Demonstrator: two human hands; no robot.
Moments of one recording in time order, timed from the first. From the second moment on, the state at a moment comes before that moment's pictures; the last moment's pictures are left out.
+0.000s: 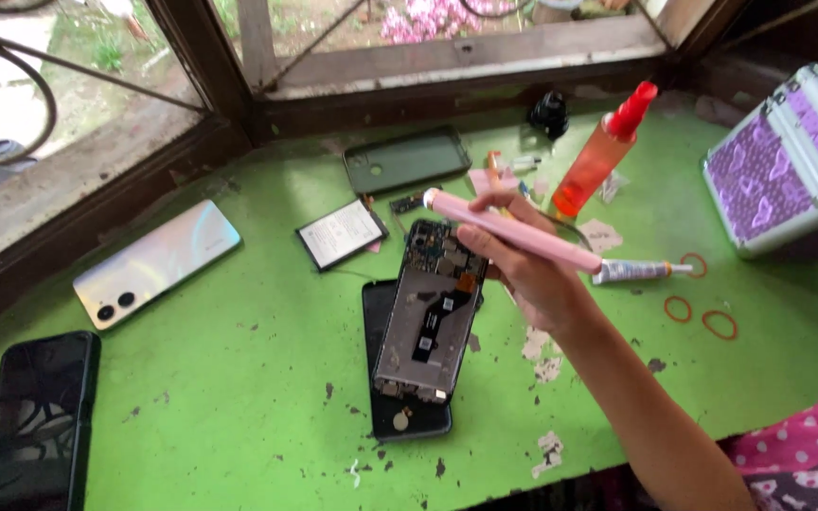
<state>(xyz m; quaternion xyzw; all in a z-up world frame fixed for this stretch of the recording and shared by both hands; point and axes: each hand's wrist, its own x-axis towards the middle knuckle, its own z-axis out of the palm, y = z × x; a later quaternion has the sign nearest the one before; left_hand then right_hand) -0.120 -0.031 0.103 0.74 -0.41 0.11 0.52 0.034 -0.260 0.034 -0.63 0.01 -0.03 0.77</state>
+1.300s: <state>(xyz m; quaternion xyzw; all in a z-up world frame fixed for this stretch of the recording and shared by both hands) 0.009 -0.011 -0.002 0.53 0.02 -0.31 0.79 0.008 -0.231 0.020 -0.78 -0.18 -0.38 0.47</state>
